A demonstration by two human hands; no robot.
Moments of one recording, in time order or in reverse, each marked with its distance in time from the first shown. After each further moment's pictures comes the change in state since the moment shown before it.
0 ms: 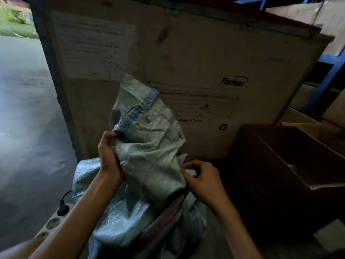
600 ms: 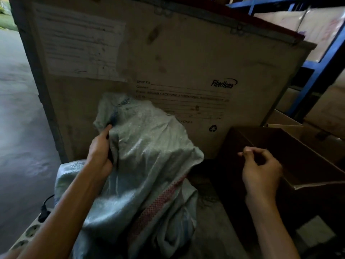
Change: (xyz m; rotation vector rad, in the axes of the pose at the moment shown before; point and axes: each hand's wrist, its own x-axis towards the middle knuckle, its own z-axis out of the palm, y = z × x) left_hand 0.028 0.007 0.000 0.281 0.294 -0.028; right_hand -0.004 -0.005 -0.088 0.330 0.778 0.229
